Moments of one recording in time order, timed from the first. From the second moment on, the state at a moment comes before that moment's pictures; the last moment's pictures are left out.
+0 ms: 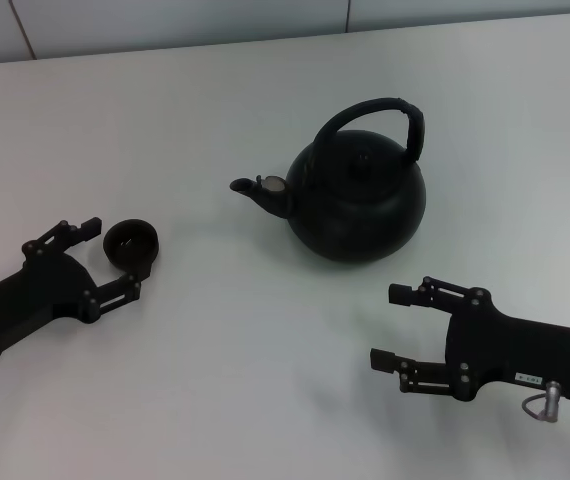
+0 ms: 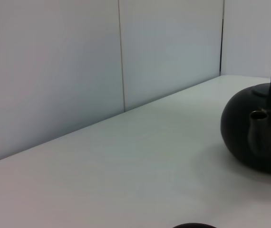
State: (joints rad) left arm -0.49 -2.07 0.30 0.20 2.05 1.24 -0.63; right arm 0.32 2.08 -0.58 -0.31 -1.98 -1.61 0.76
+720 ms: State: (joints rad) left arm -0.53 -2.07 0.30 0.17 2.05 1.17 -0.63; right arm 0.32 2.08 -0.58 -0.31 -1.98 -1.61 0.76
